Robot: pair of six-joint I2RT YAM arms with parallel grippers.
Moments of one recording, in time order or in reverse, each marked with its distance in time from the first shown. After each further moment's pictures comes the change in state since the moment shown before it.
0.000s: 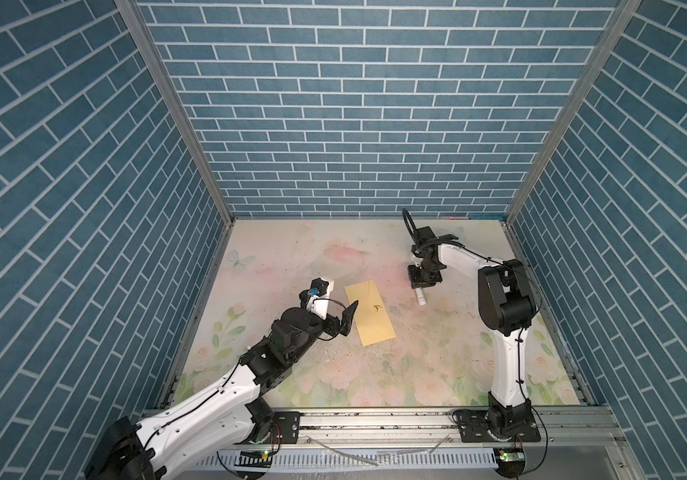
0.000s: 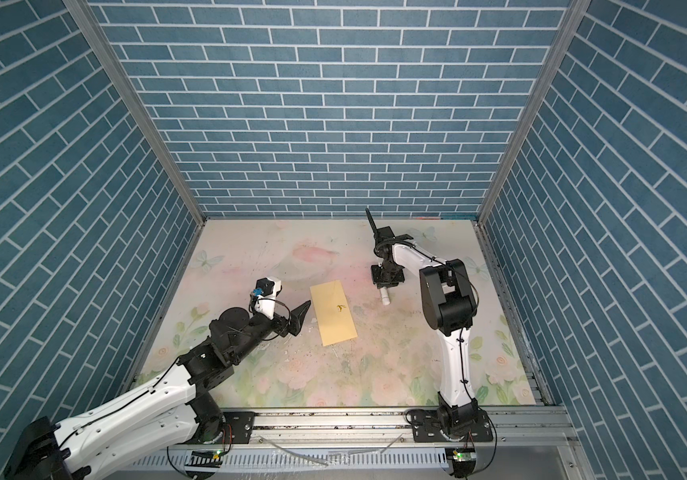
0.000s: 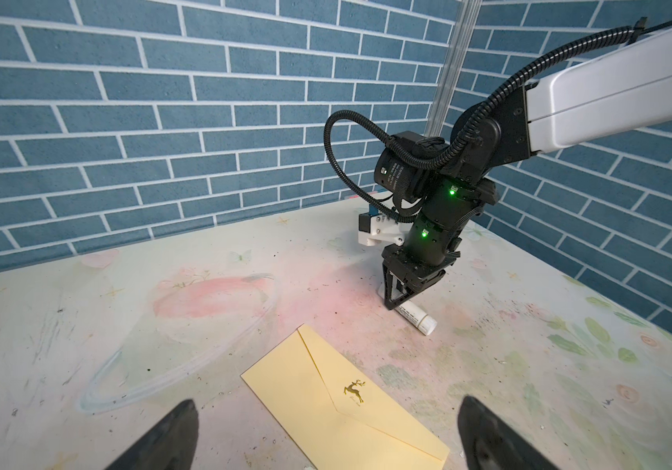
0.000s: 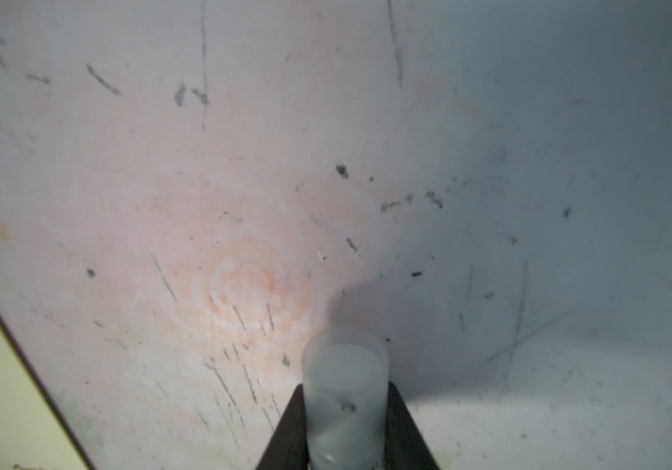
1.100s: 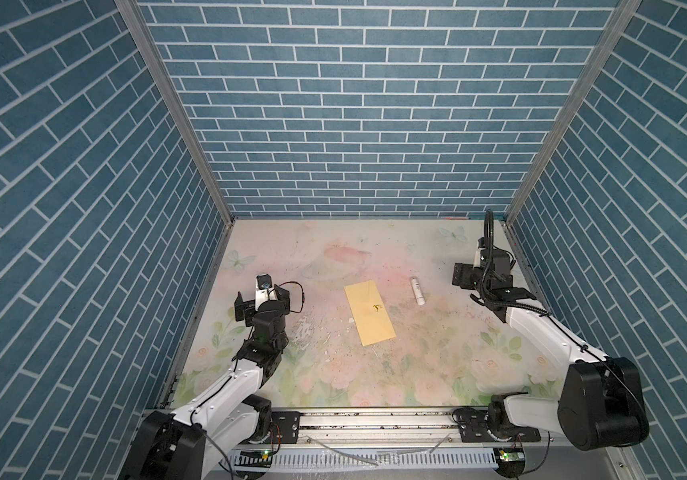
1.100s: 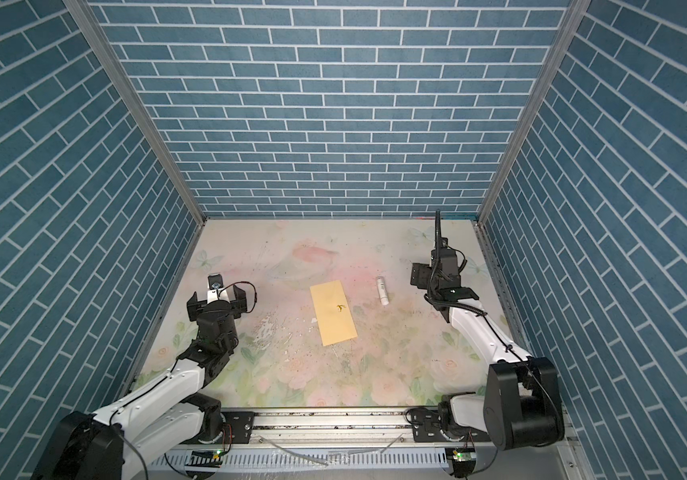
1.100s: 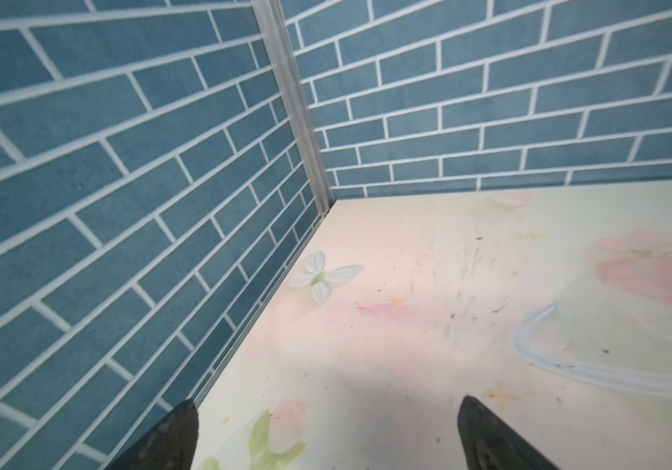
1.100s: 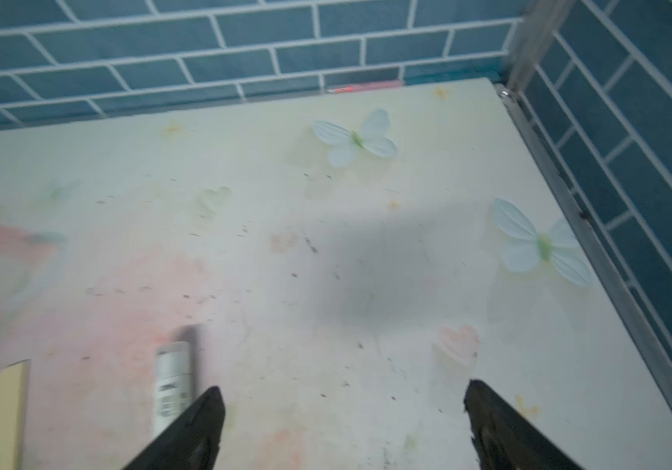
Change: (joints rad) left arm 0.490 0.165 -0.184 0.267 -0.575 0.227; right arm -0.222 -0.865 -0.894 0.792 0.285 -0.058
